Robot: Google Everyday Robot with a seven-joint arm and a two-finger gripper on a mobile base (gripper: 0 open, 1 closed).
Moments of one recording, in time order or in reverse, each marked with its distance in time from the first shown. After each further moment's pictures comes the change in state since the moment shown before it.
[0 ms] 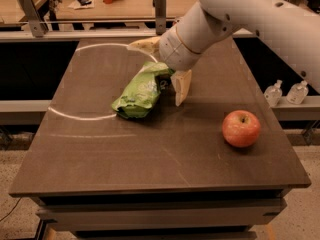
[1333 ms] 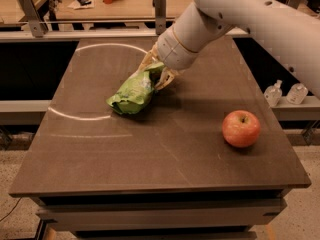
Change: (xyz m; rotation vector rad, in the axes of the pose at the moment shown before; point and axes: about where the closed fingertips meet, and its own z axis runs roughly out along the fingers) arm 0.005 -0.001 0.010 -0.039 -0.016 -0.014
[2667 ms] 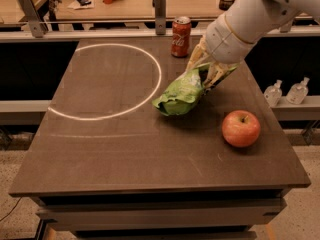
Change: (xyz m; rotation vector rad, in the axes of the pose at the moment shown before) arm 0.029 0.065 -0.092 -0.041 0.146 0.110
